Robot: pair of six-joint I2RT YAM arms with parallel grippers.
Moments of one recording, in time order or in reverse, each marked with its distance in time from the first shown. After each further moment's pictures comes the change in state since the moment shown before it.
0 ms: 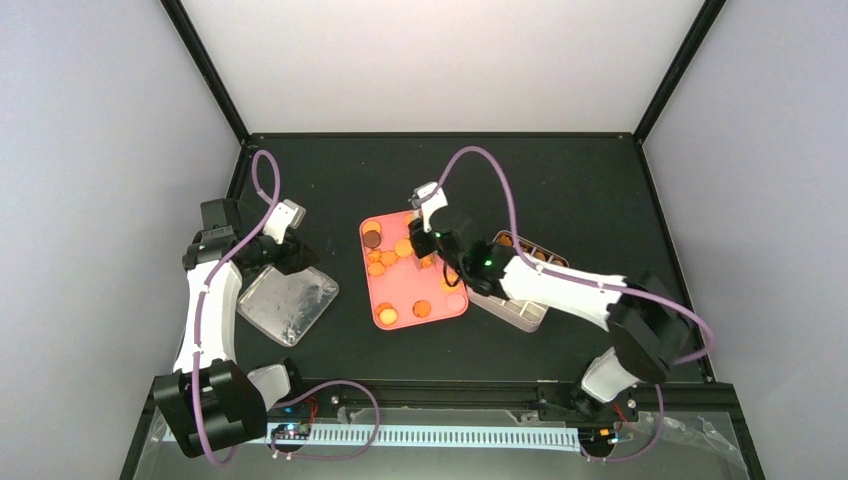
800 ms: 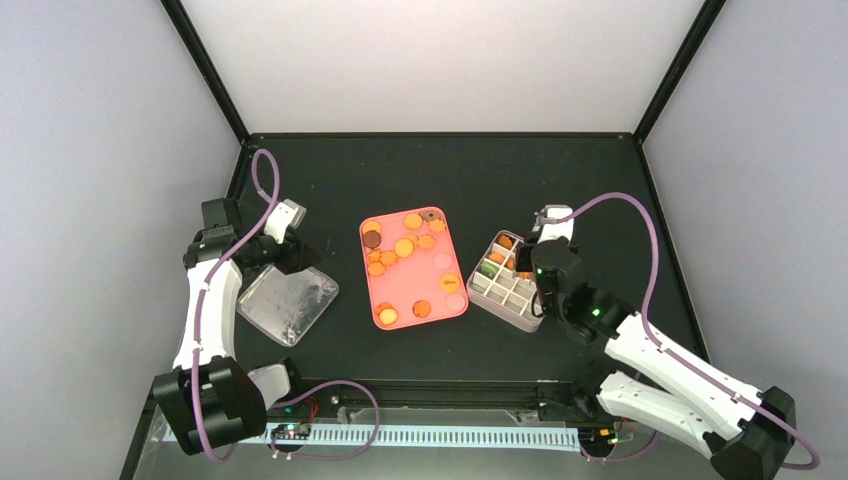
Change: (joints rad) left arm 0.000 0.013 0.000 0.001 0.024 0.000; right arm -0.146 -0.755 -0.386 -0.341 0.394 0.123
